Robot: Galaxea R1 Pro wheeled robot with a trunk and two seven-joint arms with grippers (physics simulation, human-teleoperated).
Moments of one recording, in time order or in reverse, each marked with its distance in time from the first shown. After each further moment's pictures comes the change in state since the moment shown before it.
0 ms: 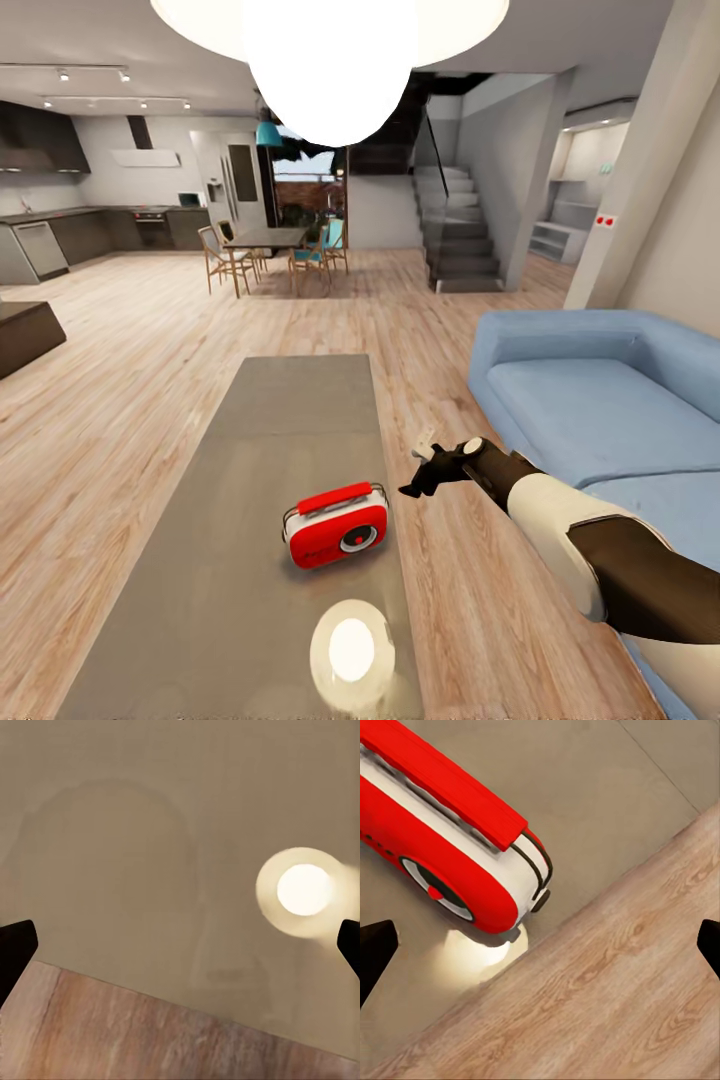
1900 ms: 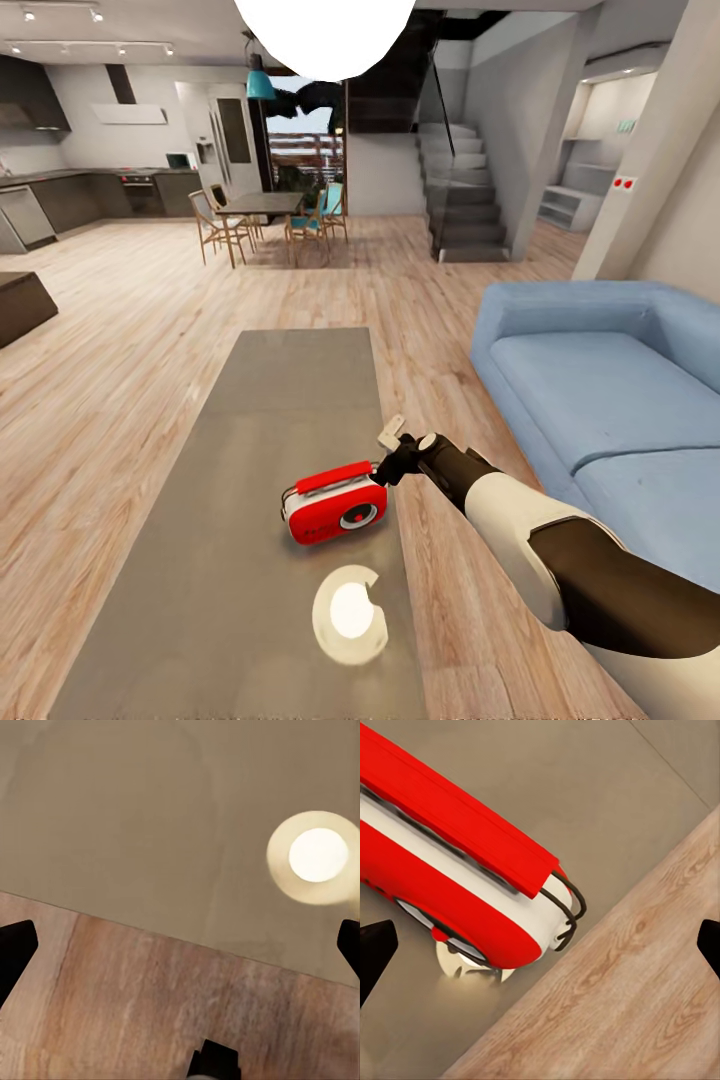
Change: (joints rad) left arm 0.000 0.000 0.000 0.001 0.000 0.001 0.000; right arm 0.000 0.146 0.005 -0.038 0.008 0.125 -0.219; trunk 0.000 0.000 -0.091
